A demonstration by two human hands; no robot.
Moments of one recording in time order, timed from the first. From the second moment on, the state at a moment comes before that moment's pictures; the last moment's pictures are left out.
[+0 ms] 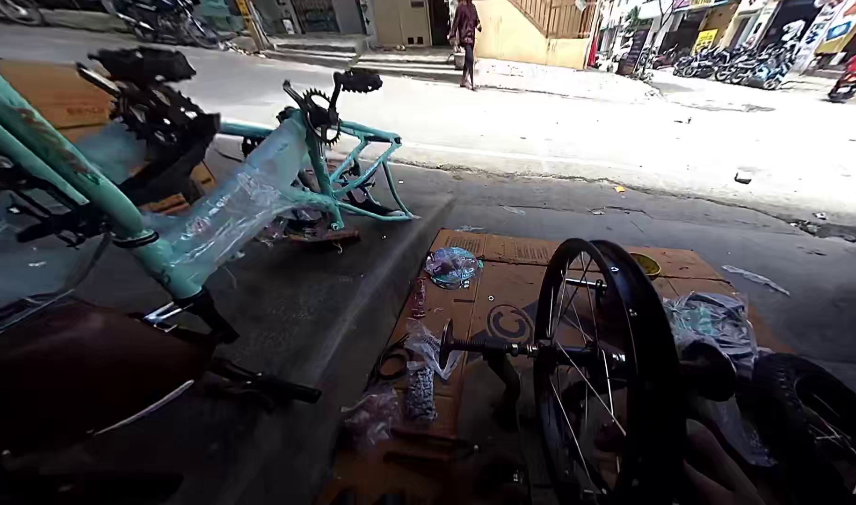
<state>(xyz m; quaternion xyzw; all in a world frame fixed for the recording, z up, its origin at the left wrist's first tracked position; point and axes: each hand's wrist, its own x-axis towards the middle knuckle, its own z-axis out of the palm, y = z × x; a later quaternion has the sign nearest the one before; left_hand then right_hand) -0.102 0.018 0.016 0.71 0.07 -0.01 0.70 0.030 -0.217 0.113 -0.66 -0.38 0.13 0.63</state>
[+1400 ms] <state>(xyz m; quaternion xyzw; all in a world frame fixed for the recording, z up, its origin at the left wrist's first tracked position) -0.100 0.026 0.004 0.70 0.02 -0.01 0.72 -0.027 -0.224 0.090 -0.68 -0.38 0.01 0.63</state>
